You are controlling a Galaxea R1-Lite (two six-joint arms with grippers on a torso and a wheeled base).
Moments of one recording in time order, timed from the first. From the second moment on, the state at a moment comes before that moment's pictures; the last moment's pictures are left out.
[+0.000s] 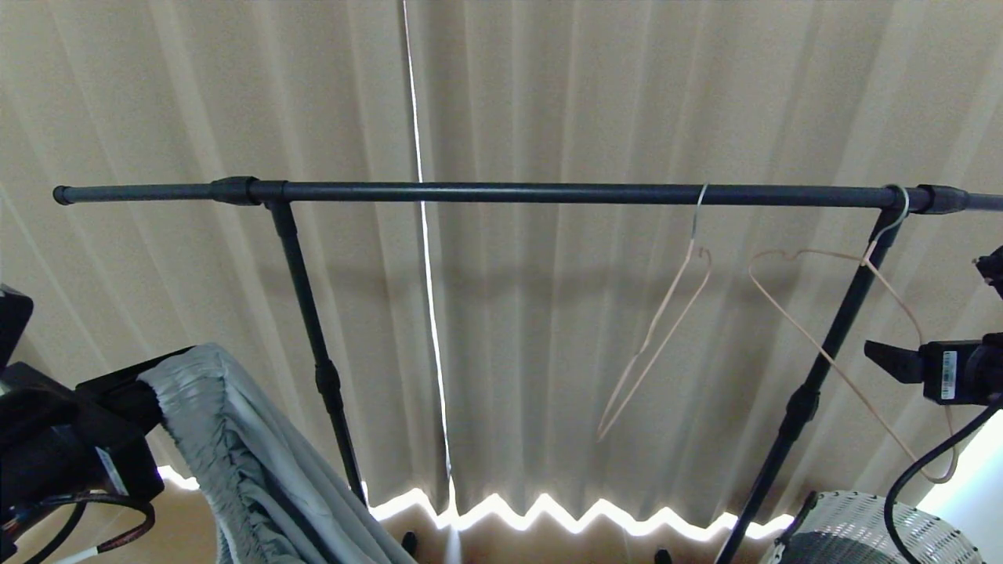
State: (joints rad) left arm -0.33 1.02 -0.39 -0.52 0.02 0.16; right arm -0.11 1.35 -0.62 -0.27 -0.13 -0.03
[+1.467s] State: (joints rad) left arm -0.33 1.02 -0.39 -0.52 0.02 0.16; right arm -0.09 1.53 -0.86 -0.05 -0.13 0.03
